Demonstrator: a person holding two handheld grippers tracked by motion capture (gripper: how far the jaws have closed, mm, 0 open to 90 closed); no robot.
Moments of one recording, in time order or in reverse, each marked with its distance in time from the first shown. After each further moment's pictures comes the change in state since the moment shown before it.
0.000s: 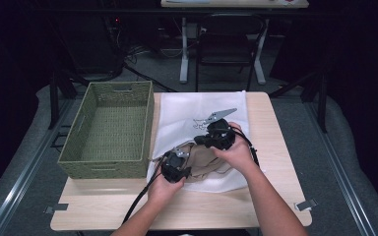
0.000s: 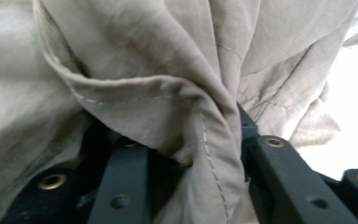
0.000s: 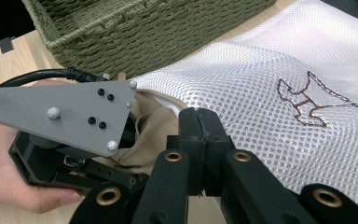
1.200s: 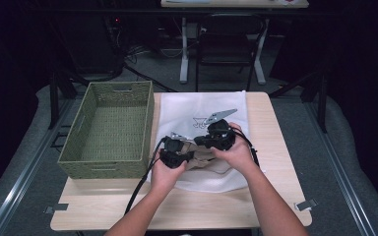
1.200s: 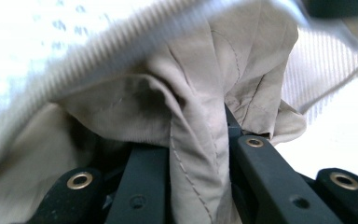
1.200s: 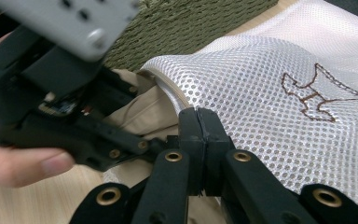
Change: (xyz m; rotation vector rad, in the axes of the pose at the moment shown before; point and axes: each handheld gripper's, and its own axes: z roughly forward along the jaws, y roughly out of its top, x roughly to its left) left arm 0.013 0.045 -0.028 -0.099 -0.124 -0.138; right arm 0.001 -0.002 0.000 -0.003 0.011 -0.001
